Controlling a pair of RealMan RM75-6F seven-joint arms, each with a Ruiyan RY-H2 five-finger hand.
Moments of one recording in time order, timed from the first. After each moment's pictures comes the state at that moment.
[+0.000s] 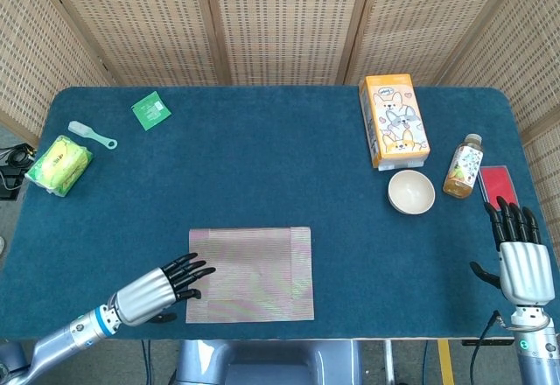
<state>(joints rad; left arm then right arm) -0.46 -1.45 0.19 -1.18 2.15 1.40 -0.20 0.12 -1.24 0.09 -1.47 -1.45 1.55 -0.08</state>
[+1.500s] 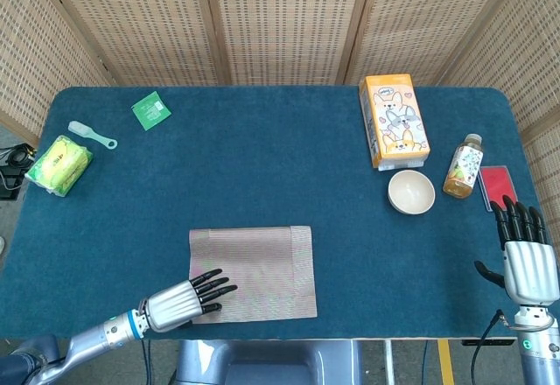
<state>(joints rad) -0.53 -1.65 0.29 -1.00 2.10 1.35 -0.10 0.11 -1.23 0.12 -1.49 -1.45 1.53 -0.11</state>
